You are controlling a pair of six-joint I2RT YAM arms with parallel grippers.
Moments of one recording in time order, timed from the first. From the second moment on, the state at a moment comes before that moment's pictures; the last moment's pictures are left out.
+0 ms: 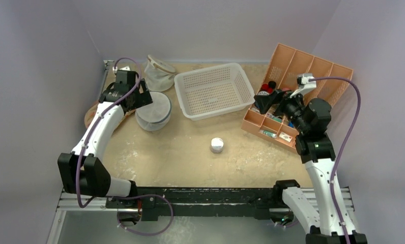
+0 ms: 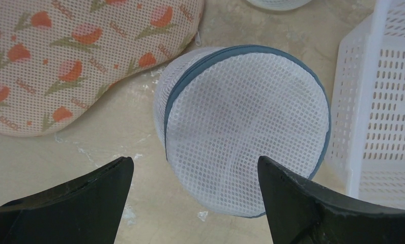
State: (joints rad) left arm -0.12 1.37 1.25 -0.71 -0.23 -0.43; right arm 0.06 0.77 0.92 -0.24 -0.29 0.31
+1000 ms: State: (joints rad) left arm -0.11 1.15 0.94 -0.62 -0.01 -0.62; right arm 0.78 1.42 0.87 0.03 -0.41 0.45
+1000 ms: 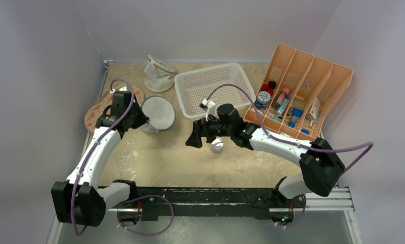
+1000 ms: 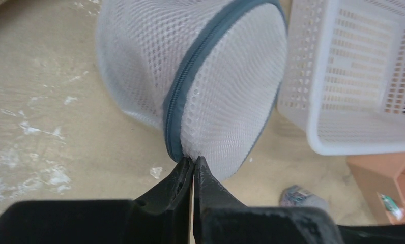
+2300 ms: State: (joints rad) left arm -0.11 0.85 0.65 -0.44 0.37 -1.12; right arm 0.84 1.71 0.81 0.70 -0.36 0.57
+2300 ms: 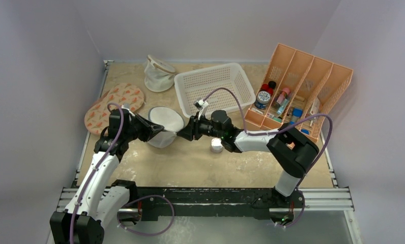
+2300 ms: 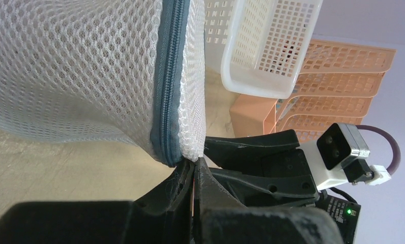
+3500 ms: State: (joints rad) left arm -0.11 0.85 0.65 -0.43 0.38 -1.12; right arm 0.87 1.81 0.76 0.93 -0.36 0.69
